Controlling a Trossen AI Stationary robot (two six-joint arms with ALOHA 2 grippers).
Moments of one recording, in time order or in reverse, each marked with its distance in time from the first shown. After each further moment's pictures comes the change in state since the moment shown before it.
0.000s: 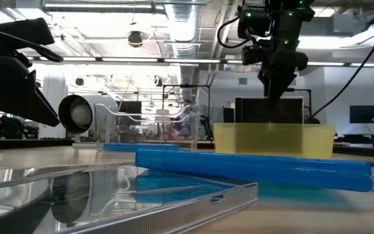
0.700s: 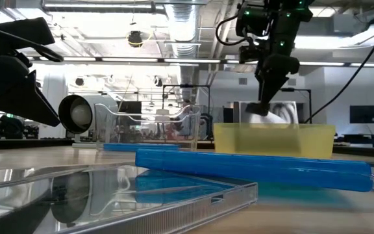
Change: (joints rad) left arm 0.000 0.000 0.000 0.009 -0.002 0.000; right arm -0.008 0.000 0.000 0.063 0.081 -0.017
